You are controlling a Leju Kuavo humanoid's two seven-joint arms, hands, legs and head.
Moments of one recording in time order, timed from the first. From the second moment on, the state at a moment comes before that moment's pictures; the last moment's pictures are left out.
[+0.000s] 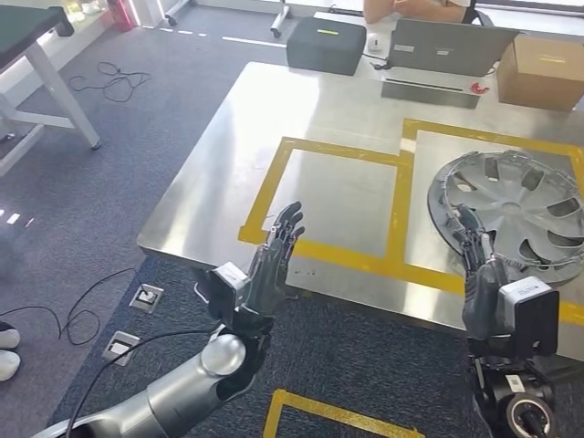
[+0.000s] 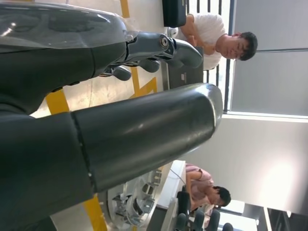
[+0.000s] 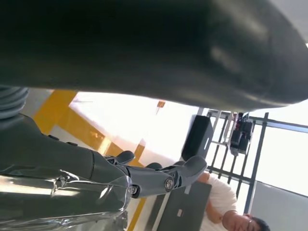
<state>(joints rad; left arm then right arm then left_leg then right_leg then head) -0.28 0.06 -0.66 -1.48 0.24 0.40 -0.47 -0.22 -0.14 0.64 -1.73 -0.18 -0.23 -0.17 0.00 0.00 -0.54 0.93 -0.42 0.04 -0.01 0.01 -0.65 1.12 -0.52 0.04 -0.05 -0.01</state>
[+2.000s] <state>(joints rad) -0.29 0.06 -0.67 -1.50 0.25 0.40 -0.47 -0.21 -0.15 0.64 -1.75 -0.17 -0.23 -0.15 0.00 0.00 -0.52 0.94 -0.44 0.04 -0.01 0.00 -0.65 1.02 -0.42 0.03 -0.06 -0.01</state>
